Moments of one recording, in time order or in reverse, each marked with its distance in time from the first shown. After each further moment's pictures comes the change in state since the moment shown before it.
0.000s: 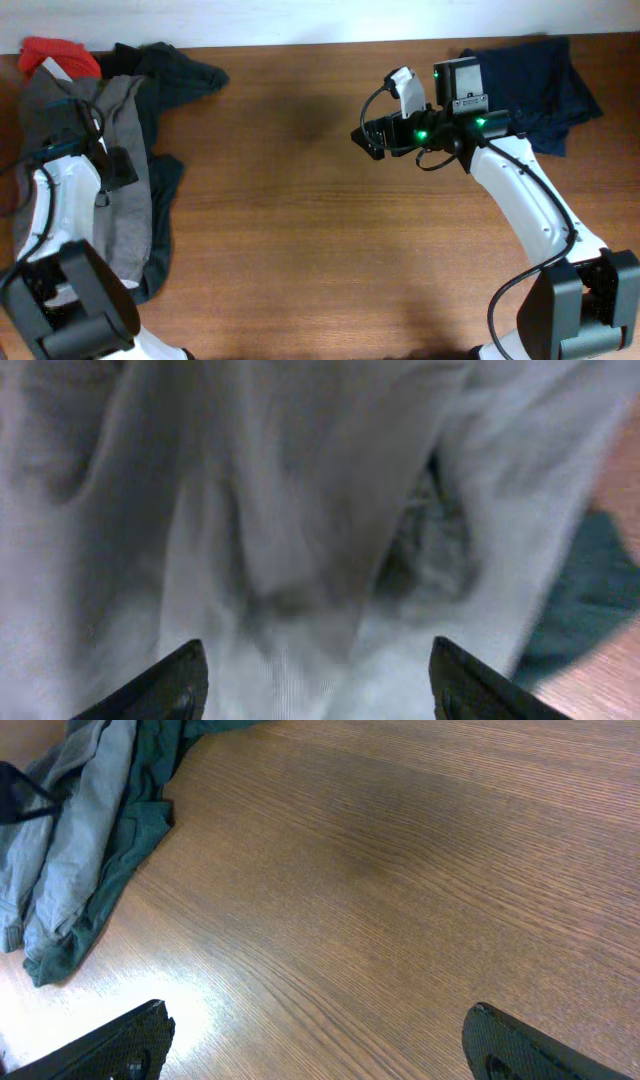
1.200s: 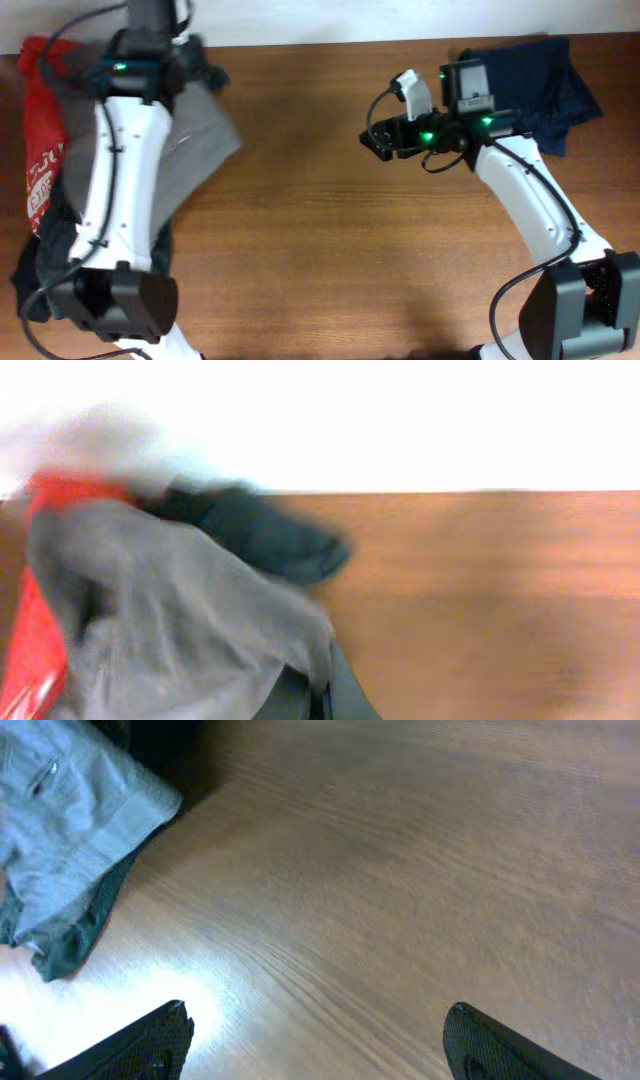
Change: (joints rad) left arm -0.474 0.049 0.668 -0.137 0.015 -0.014; right arm -0.050 -0.006 0.000 -0.076 -0.021 0.010
